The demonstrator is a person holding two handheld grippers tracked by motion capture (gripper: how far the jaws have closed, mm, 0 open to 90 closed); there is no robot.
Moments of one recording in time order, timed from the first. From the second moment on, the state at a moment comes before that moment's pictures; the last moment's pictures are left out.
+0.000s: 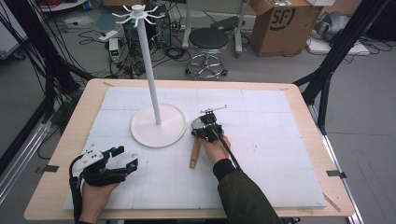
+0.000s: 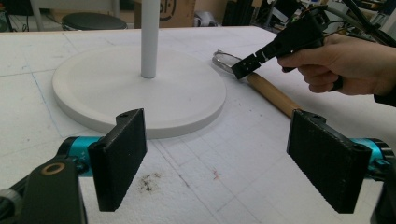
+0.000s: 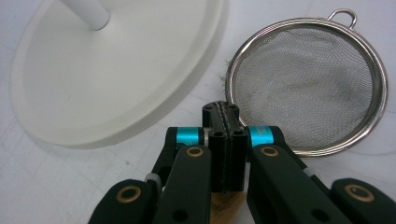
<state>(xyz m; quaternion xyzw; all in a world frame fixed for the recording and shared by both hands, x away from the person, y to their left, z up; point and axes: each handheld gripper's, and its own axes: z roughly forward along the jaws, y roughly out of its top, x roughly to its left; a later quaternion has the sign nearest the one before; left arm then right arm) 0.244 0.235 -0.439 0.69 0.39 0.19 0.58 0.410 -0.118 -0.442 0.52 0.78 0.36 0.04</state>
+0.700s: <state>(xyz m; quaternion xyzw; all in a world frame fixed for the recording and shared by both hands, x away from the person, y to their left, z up) 0.245 0.232 -0.440 0.70 0.39 0.18 0.58 0.408 -0.175 -0.443 0.56 0.75 0.35 0.06</state>
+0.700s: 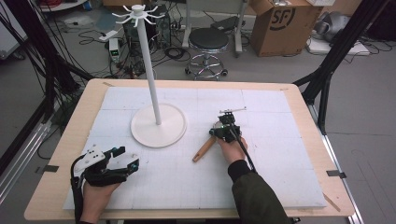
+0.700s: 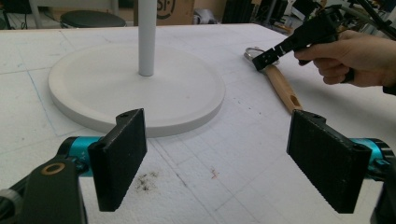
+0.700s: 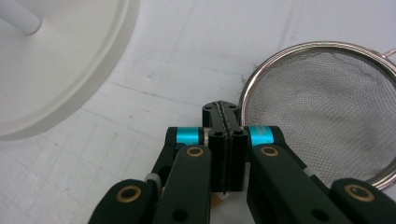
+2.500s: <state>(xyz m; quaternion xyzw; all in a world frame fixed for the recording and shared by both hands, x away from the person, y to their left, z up) 0.247 0.226 -0.440 0.70 0.38 0.18 0.57 0.299 -0.196 -0.458 0.50 0.76 0.42 -0.03</state>
